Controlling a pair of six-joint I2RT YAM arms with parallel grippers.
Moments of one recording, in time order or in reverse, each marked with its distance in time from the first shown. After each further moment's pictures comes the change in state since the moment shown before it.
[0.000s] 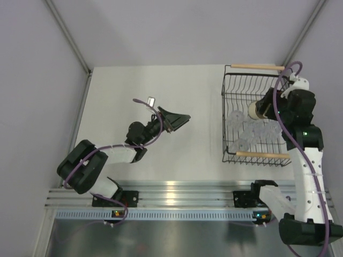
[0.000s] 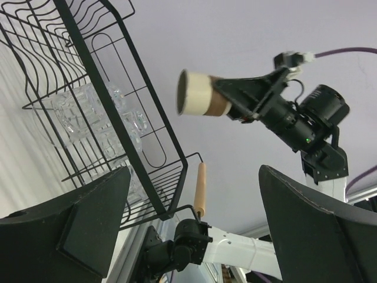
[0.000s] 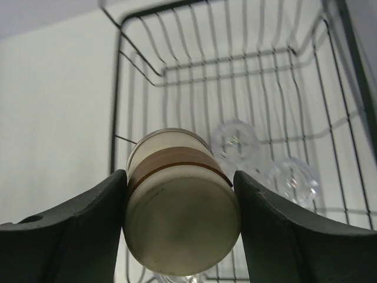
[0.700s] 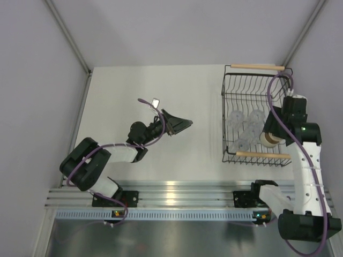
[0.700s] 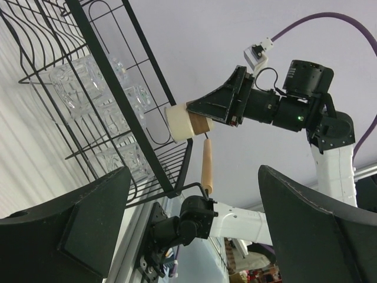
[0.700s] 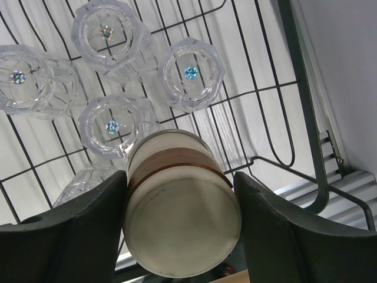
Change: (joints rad) left arm 0.006 0.039 -0.004 0.004 0.097 0.021; right arm -0.062 0.073 -0.003 -0.432 0.330 -0.036
